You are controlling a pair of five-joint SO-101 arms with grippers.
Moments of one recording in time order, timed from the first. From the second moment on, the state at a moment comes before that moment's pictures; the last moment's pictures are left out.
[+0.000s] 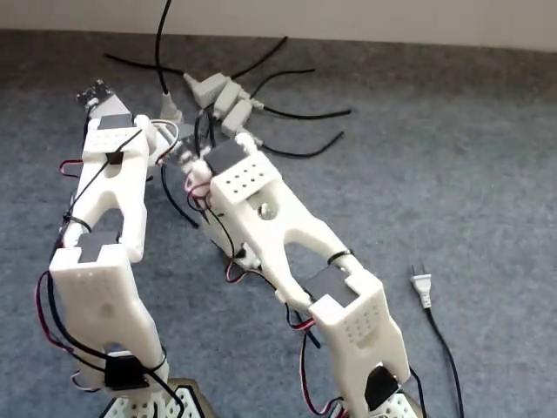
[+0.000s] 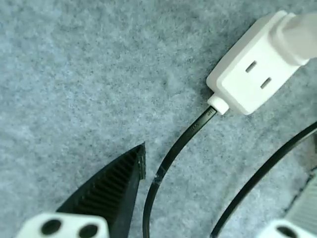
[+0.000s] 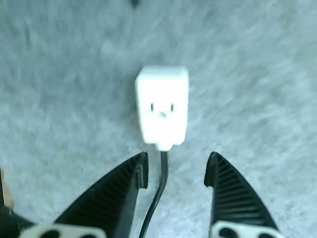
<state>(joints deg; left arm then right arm) -12.3 30.3 -10.8 61.1 37.3 -43.0 29.5 -22.8 97.3 10.2</state>
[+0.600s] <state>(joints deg) -12.4 30.3 -10.8 61.1 37.3 -31.9 28.0 -6.1 76.0 15.1</state>
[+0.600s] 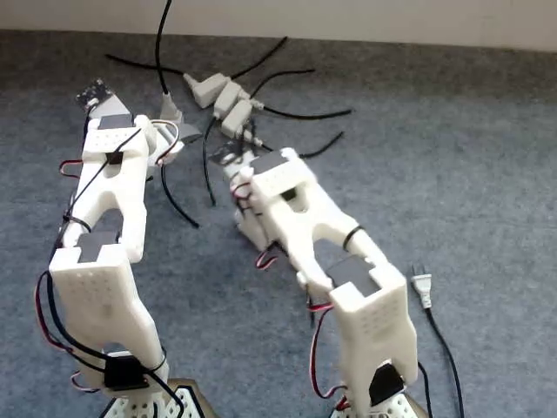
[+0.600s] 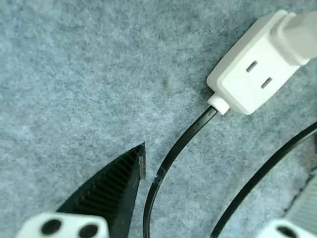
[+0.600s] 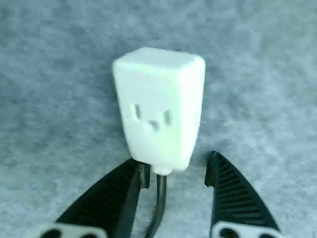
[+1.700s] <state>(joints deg) -12.4 30.3 -10.8 60.4 37.3 -45.7 20.9 -8.1 89.0 6.8</state>
